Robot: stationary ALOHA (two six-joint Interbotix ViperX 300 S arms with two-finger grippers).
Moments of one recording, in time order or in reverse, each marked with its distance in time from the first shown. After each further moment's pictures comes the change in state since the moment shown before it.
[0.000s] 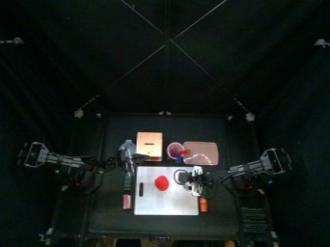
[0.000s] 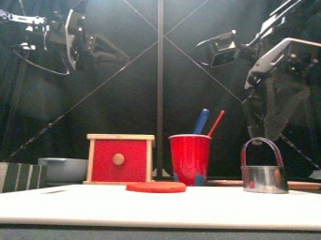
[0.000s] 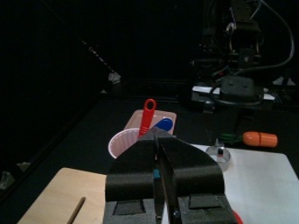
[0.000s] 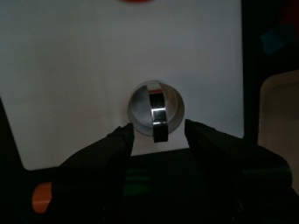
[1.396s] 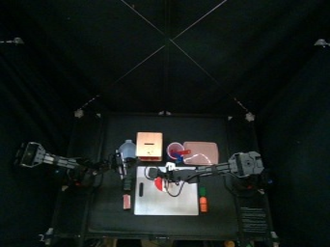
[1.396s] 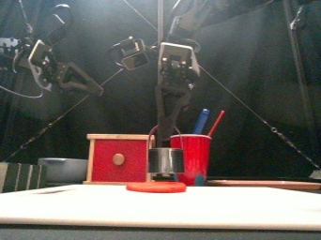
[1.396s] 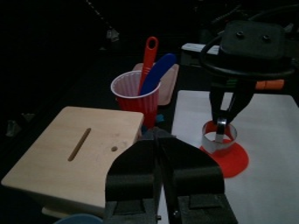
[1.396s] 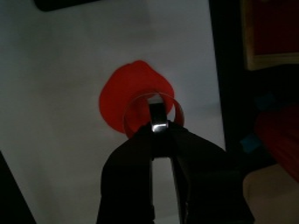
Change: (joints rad) left arm -0.011 -0.057 0.219 -0.018 0.000 0.006; right arm -0.109 0.434 -0.611 0.003 0.210 -0.023
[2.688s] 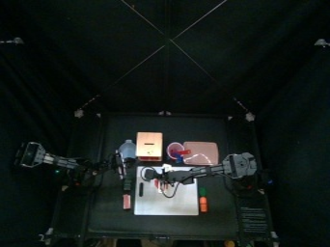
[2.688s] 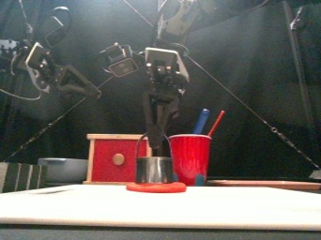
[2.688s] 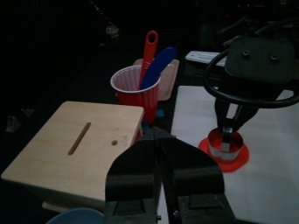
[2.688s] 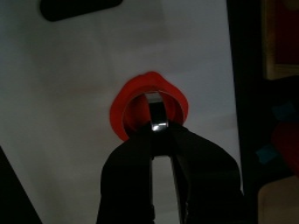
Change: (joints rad) left arm 0.003 0.000 0.009 -0.002 0.000 -0.003; right arm 0.006 0.066 -0.061 0.035 0.028 0.006
